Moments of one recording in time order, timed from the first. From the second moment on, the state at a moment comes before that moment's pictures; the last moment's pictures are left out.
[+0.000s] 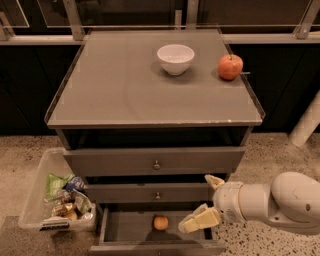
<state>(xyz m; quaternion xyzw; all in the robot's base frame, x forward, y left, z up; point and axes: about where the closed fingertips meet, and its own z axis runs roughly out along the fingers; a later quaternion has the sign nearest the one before) 0.413 -0.112 0.655 -0.39 0.81 0.27 0.35</state>
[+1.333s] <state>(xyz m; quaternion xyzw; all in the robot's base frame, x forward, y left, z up) 0.411 -0.094 0.531 -0.27 0.86 0.26 0.35</state>
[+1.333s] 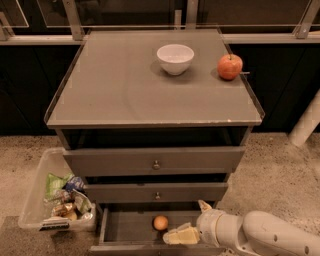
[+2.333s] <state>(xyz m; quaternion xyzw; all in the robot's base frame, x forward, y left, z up) 0.420 -0.097 0.469 -0.26 0.87 0.22 0.36</state>
